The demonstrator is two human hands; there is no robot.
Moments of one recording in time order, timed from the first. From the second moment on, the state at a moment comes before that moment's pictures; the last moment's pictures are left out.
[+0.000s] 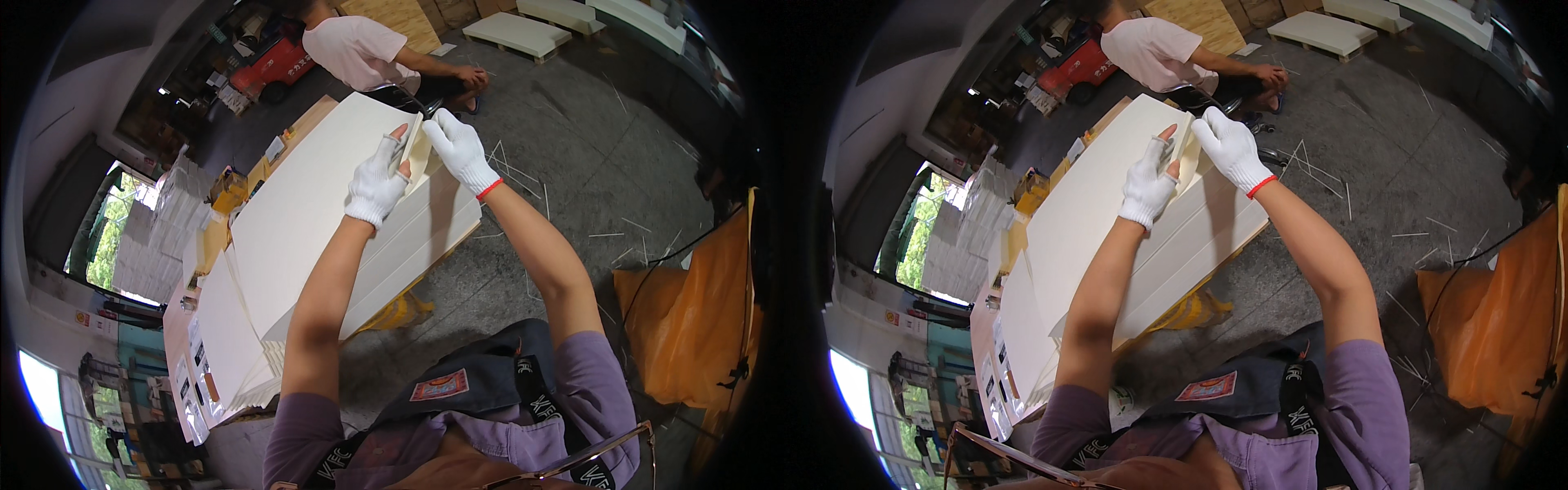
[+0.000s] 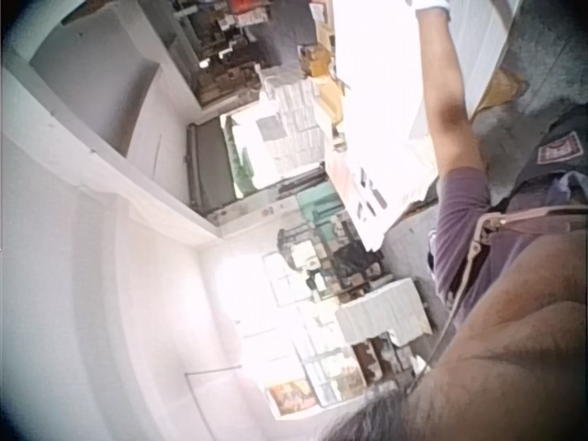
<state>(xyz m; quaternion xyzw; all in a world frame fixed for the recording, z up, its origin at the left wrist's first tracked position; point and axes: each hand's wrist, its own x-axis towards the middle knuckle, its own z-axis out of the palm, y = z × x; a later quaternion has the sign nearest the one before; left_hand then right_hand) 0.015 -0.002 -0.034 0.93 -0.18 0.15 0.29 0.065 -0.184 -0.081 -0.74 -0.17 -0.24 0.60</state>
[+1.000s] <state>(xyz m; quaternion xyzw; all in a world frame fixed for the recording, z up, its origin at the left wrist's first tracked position) 0.016 0.003 -0.036 0.90 -0.20 0.13 0.35 0.065 -0.229 -0.056 -0.90 -0.30 -0.26 0.19</state>
